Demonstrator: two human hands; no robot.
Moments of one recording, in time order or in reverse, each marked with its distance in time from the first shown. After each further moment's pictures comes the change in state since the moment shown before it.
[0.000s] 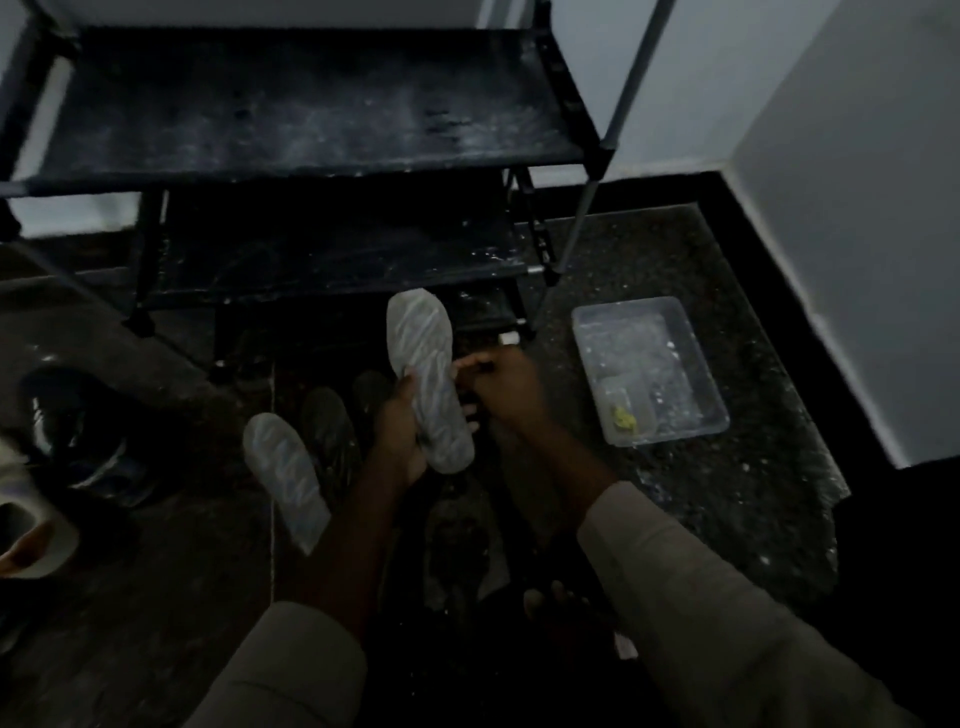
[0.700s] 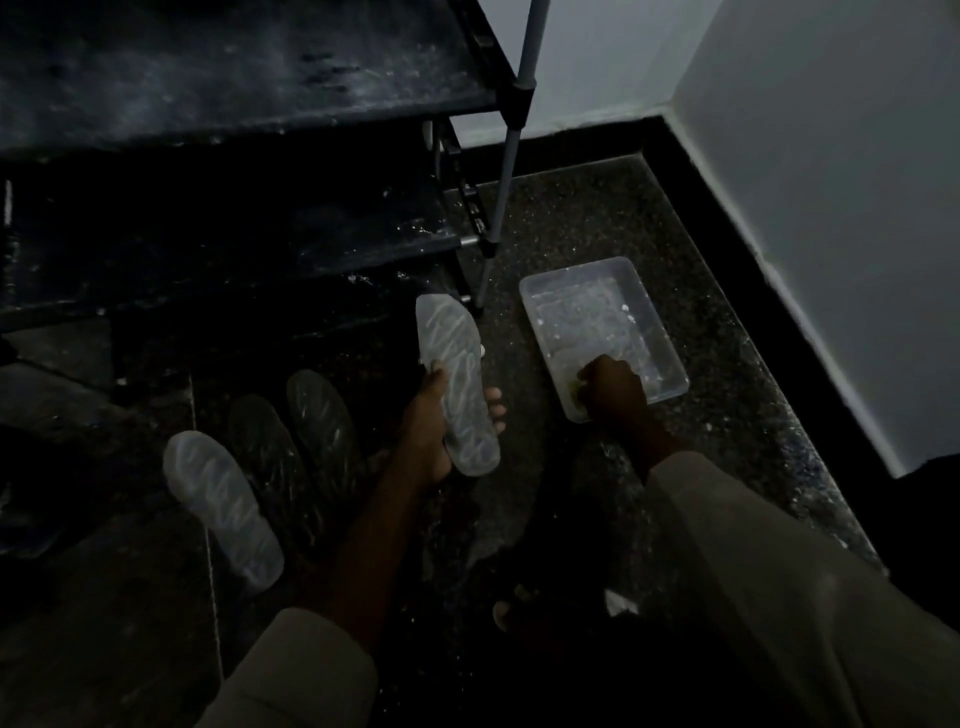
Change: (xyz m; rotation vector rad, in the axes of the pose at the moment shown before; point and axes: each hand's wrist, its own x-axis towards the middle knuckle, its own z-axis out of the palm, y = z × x) left_hand 0.053 -0.062 0.055 0.094 -0.182 -0.065; right_hand 0.032 0.160 -0.165 -0.773 0.186 0.309
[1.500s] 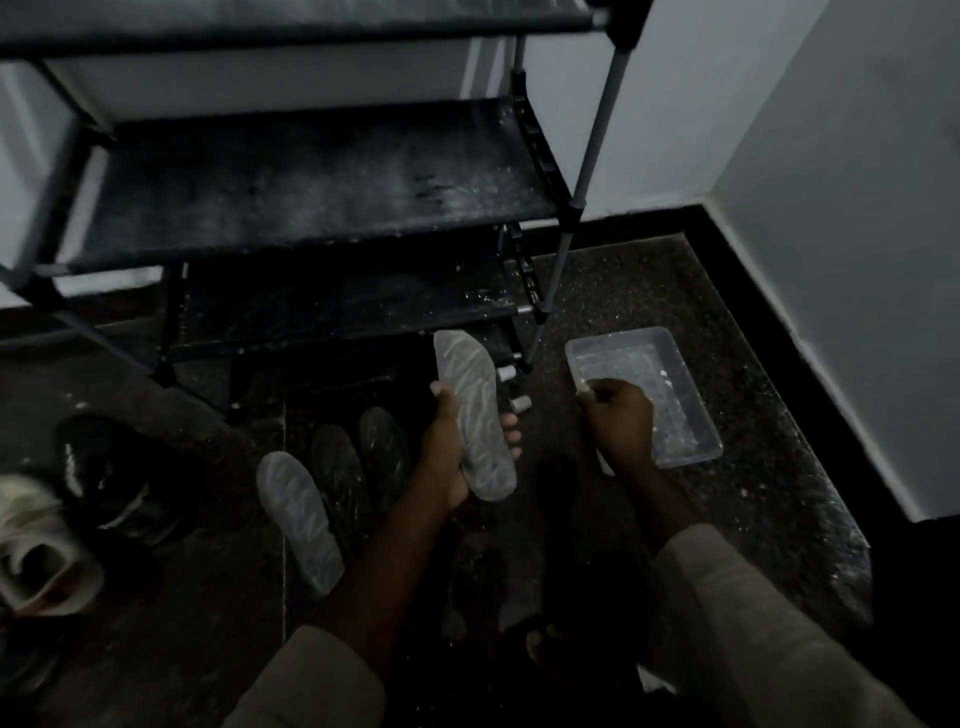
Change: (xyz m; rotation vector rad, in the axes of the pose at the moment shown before) left_hand -0.075 0.043 0.009 -0.040 0.143 0.161; right_hand -0.067 -0.090 -0.050 0.564 0.250 -0.074
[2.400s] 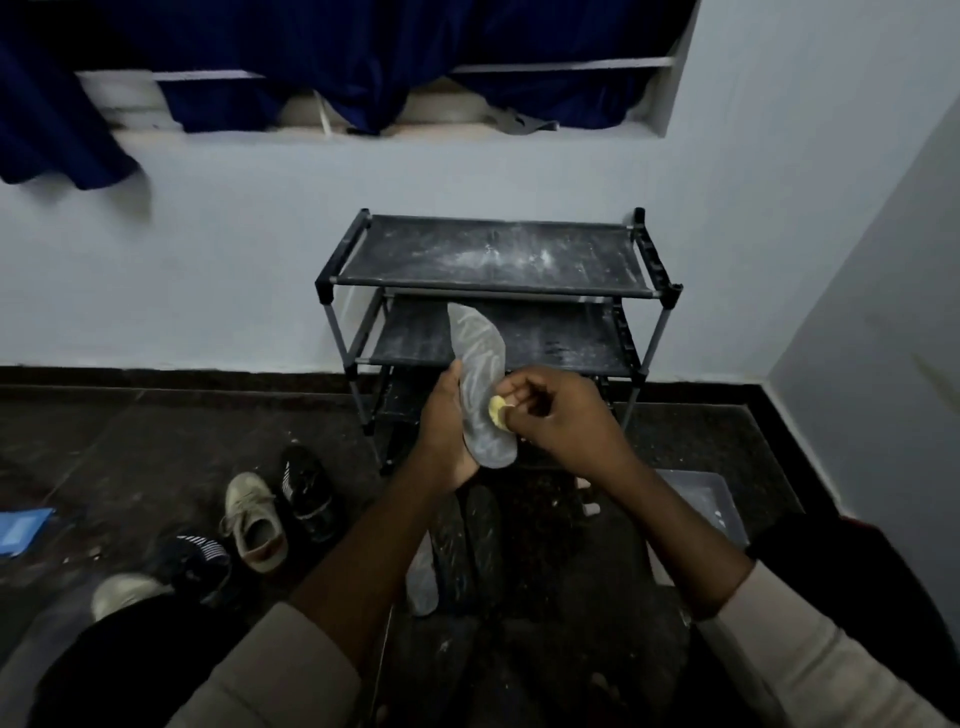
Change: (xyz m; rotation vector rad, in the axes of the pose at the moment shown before) left_hand -0.303 0.146 0.014 -0.073 -0.048 0.485; right_hand -0.214 -0.298 -0.145 0.285 -0.539 -0.876
